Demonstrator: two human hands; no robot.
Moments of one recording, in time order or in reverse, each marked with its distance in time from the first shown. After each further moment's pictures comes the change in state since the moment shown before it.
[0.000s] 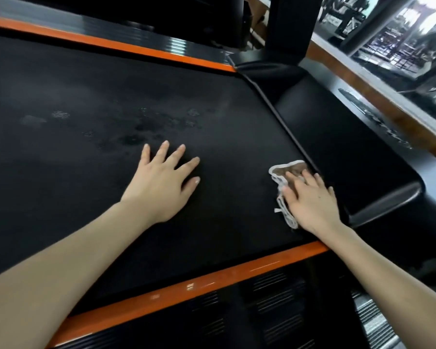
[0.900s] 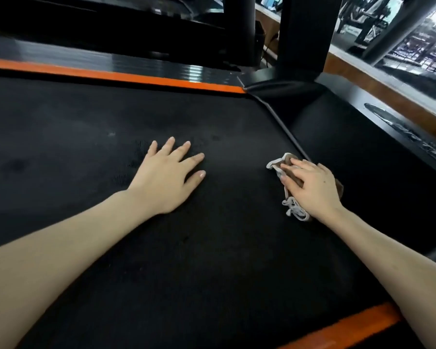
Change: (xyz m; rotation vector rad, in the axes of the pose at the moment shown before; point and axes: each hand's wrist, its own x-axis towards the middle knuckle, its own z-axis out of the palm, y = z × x) left_hand 0.085 -0.020 -0.019 0.068 0.074 -0.016; right_hand 0.130 -0.007 0.014 0.222 0.289 -0.327
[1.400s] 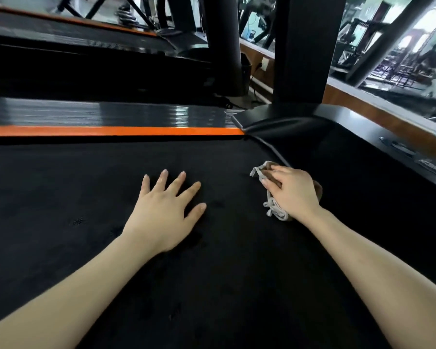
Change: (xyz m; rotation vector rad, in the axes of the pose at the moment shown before) left_hand 0.115 -0.047 0.030 -0.011 -0.061 -0.028; right_hand 0.151 -0.017 0.053 0.038 0.093 -0.026
